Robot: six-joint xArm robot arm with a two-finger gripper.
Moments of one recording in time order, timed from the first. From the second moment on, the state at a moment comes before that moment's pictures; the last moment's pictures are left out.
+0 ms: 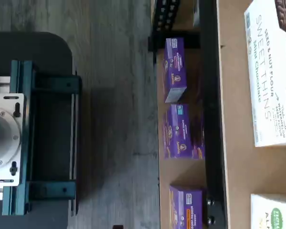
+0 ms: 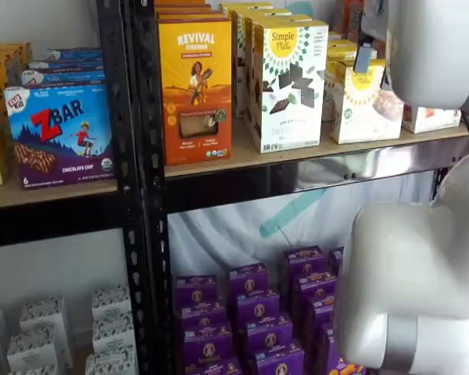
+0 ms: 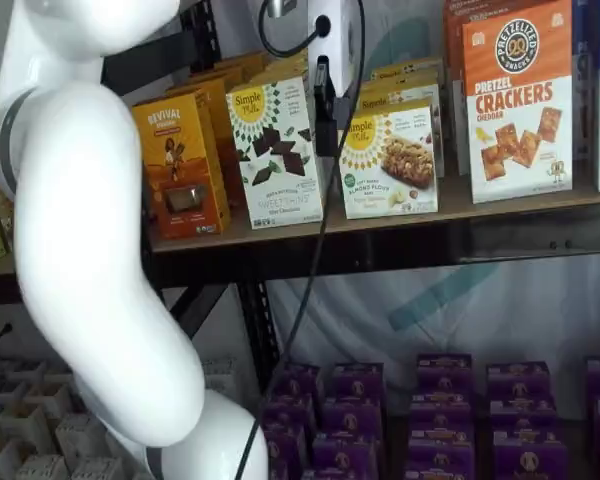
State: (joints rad) arm -0.46 -0.39 -1.42 0.18 1.82 -1.97
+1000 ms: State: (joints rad) arm -0.55 -0.37 -1.44 0.30 1.82 -2.02
